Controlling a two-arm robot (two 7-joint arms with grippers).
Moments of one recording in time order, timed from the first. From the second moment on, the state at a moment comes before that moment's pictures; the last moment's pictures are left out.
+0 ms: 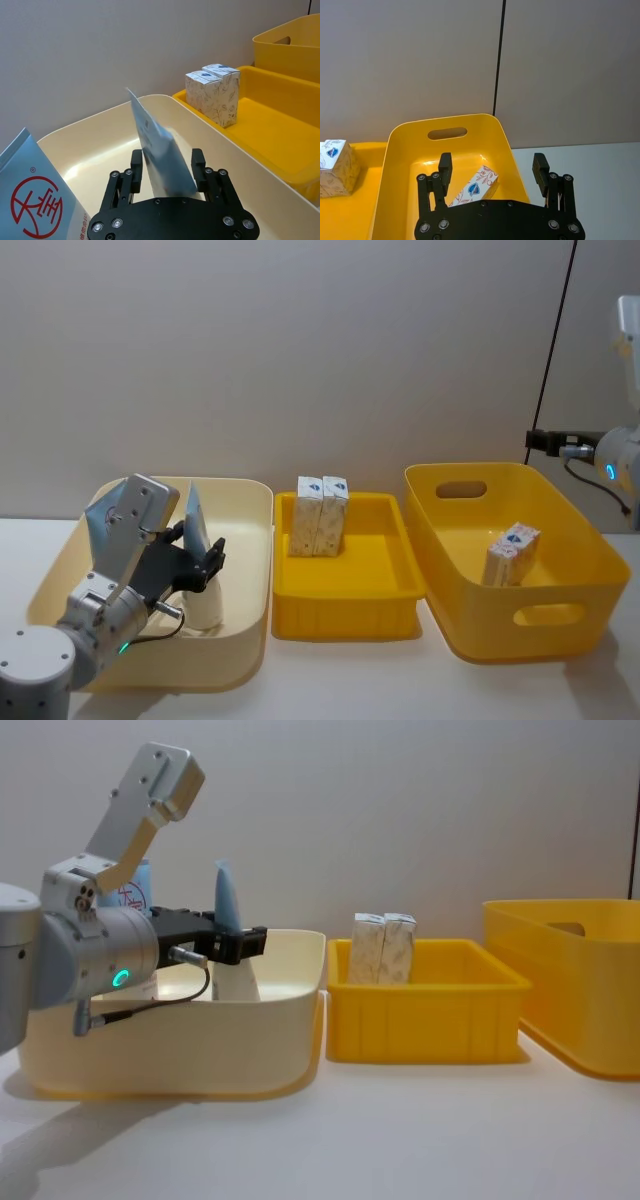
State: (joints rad) left arm -0.60 0.23 0.44 -1.16 -0.19 0.09 -0.15; right arm 0.79 0.17 -0.06 -1.37 0.16 0.92 -0.13
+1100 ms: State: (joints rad) left arm -0.61 0.23 0.44 -1.15 -0.19 0.10 -0.16; right arm 0.79 0.17 -0.06 -1.37 0.16 0.92 -0.13
